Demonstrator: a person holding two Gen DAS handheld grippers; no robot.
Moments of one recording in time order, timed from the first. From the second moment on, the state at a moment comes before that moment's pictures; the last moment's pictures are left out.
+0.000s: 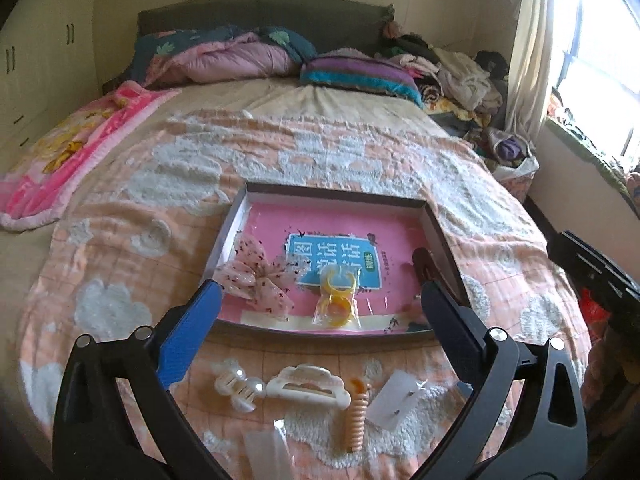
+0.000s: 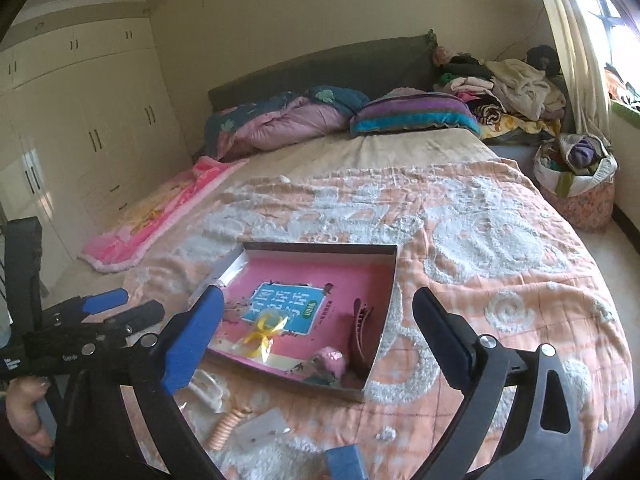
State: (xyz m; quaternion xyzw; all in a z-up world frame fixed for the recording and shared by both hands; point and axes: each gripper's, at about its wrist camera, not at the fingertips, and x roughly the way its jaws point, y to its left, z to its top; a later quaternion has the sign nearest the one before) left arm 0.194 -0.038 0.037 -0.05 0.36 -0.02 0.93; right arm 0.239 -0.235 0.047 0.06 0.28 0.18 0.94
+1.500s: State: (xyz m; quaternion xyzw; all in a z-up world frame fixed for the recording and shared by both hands) left arm 0.065 0.053 0.067 -0.06 0.30 0.02 0.95; right arm 0.122 -0.153 0.099 -0.01 0.27 0.26 0.93
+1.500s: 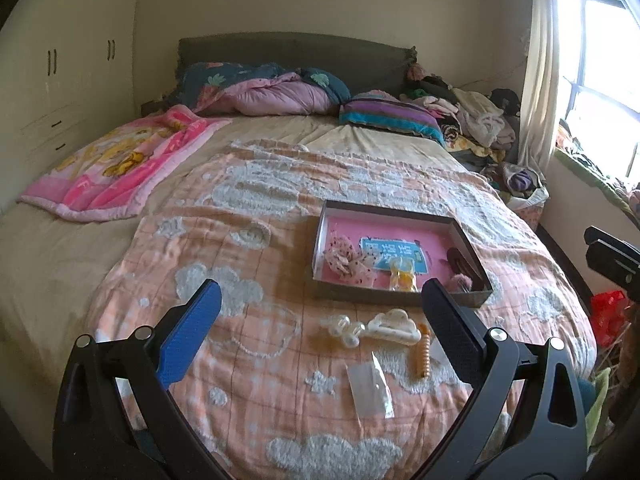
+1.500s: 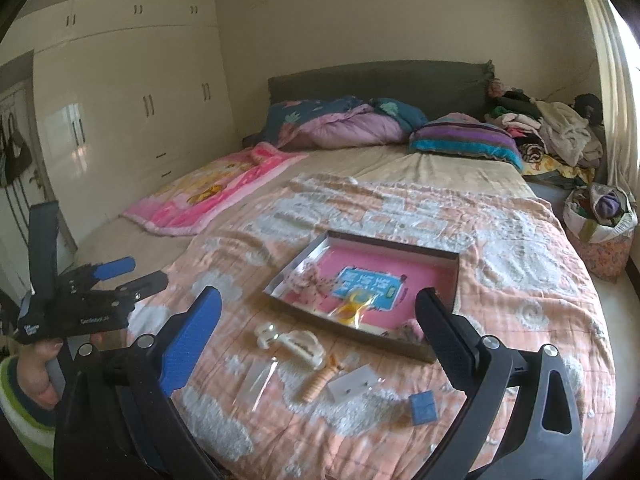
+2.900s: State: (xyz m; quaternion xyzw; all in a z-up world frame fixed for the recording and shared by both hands) left arm 0.082 0.035 -0.052 -0.01 0.42 -0.01 0.91; right arm 0.112 -0.130 -0.036 -0.03 0.40 0.26 0.88
